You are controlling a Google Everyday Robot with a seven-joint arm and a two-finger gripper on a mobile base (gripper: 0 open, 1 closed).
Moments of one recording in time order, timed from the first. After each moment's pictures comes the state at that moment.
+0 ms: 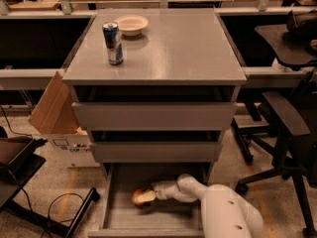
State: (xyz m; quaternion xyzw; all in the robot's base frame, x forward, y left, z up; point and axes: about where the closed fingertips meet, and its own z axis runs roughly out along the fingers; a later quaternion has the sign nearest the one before) arm 0.642 0.060 0.137 -0.28 0.83 0.41 0.26
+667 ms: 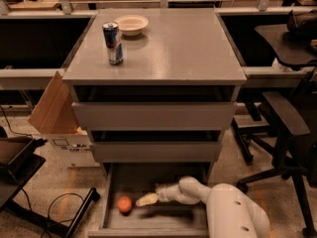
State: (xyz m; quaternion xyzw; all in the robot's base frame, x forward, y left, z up) arm 0.628 0.057 0.146 -0.29 0.82 0.42 0.26
